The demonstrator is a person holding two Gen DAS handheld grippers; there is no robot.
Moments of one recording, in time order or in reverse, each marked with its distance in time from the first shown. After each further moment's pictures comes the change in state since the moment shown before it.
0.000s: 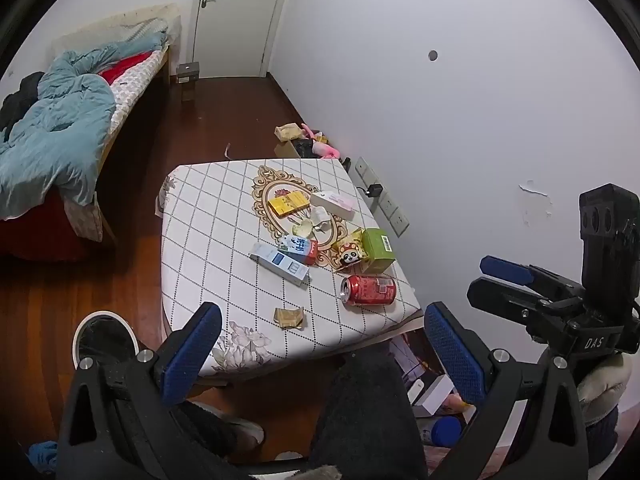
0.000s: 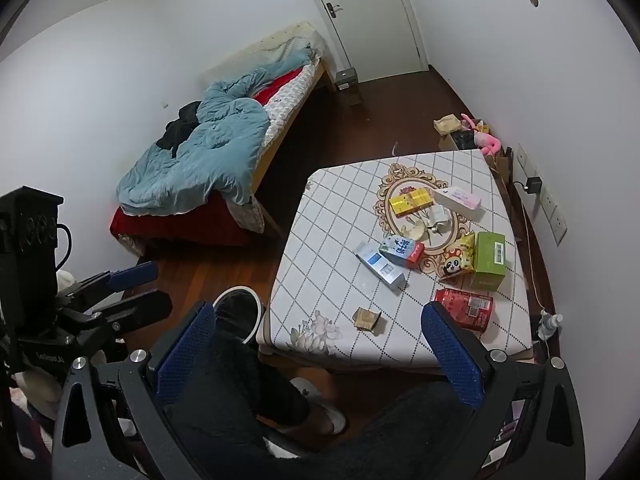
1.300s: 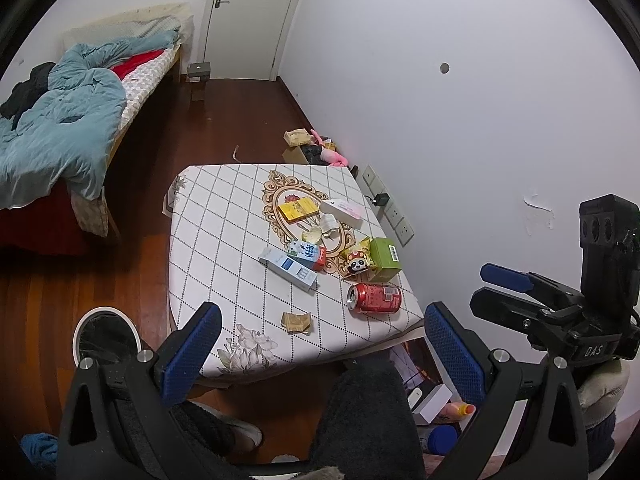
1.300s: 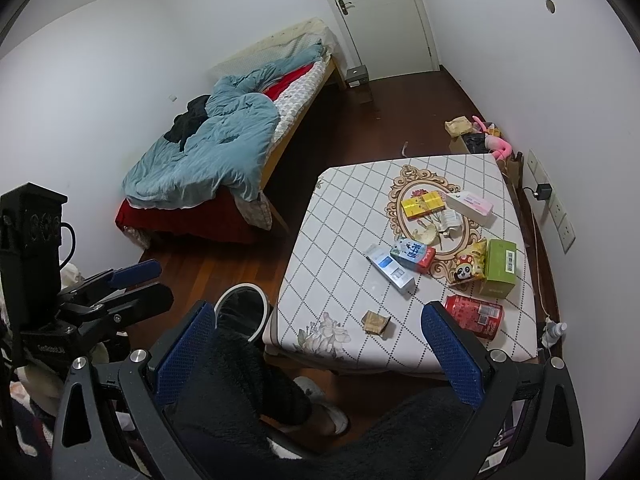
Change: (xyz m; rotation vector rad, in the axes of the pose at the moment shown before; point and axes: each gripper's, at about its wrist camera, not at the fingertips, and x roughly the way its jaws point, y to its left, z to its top) left arm -0.007 0.013 0.000 -0.038 -0.015 0.003; right arm 0.009 0.012 0.008 -0.026 0.015 0.021
